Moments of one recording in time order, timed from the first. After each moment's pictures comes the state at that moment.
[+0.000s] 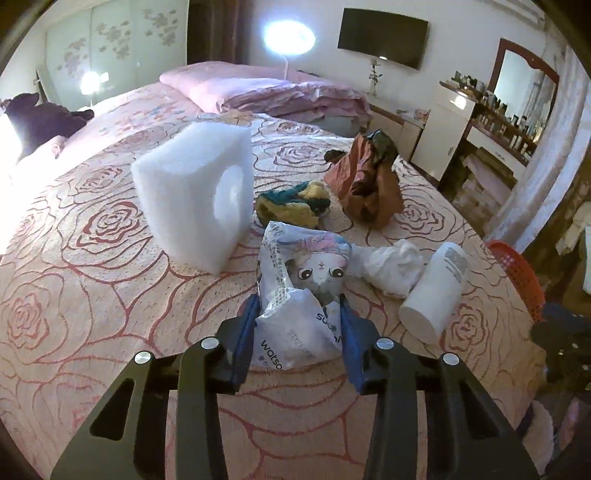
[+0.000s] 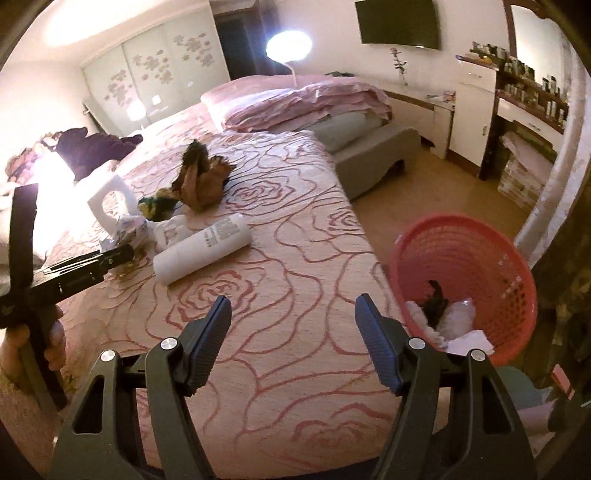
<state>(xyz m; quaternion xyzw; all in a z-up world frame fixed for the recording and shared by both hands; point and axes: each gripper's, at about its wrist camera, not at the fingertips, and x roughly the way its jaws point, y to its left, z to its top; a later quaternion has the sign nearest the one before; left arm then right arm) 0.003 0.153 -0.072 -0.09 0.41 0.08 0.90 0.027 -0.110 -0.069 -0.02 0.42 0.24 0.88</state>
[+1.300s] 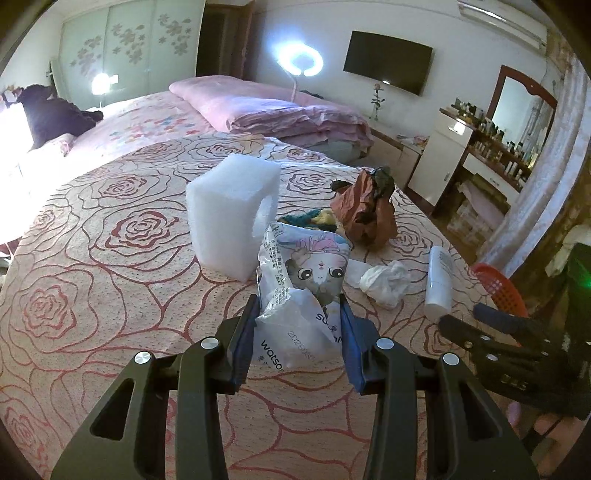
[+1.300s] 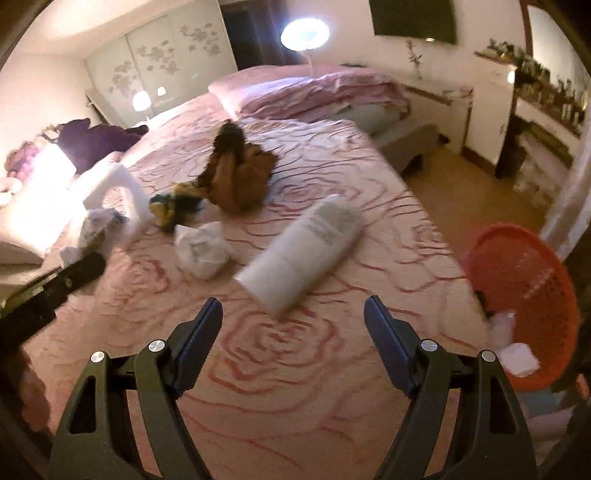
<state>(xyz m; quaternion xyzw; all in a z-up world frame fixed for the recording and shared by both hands) -0.023 0.167 -0.049 -0.12 0.37 0.08 0.92 0.048 -0.036 -0.085 -0.02 0.43 0.25 0.87</state>
